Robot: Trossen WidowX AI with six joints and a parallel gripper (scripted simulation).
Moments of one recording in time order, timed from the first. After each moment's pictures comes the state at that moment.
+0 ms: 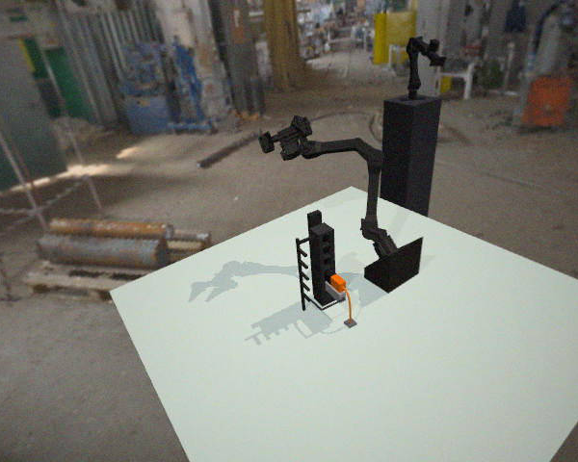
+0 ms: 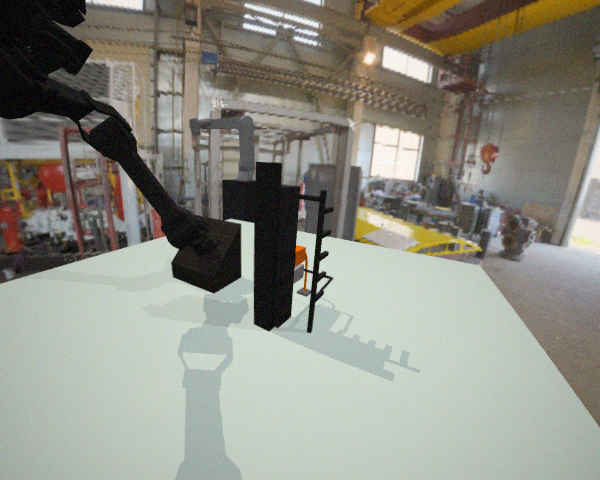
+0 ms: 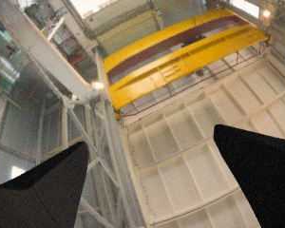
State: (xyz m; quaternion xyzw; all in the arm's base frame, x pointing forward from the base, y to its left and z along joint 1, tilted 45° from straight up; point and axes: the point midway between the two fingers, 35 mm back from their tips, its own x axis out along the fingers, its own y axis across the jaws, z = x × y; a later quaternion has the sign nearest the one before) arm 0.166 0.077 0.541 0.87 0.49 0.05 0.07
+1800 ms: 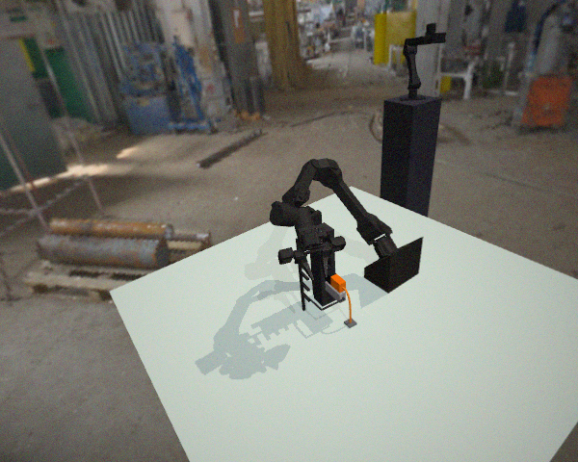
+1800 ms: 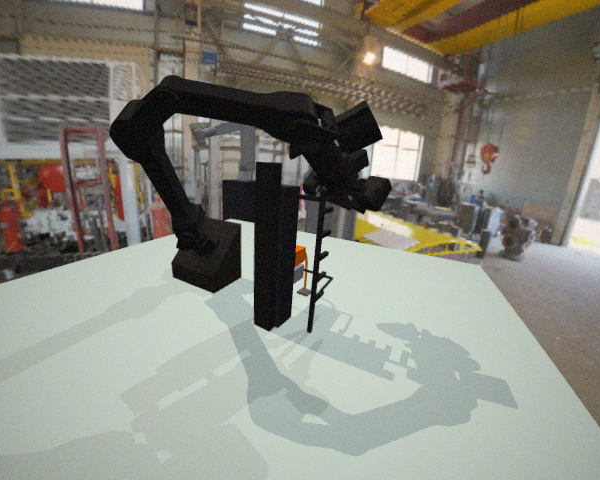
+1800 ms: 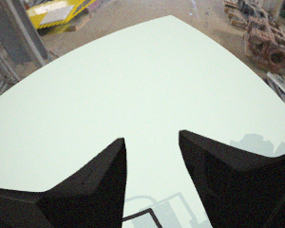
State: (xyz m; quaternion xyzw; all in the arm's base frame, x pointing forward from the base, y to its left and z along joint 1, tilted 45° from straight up) arm 0.355 0.188 0.084 0.48 -0.44 -0.40 -0.65
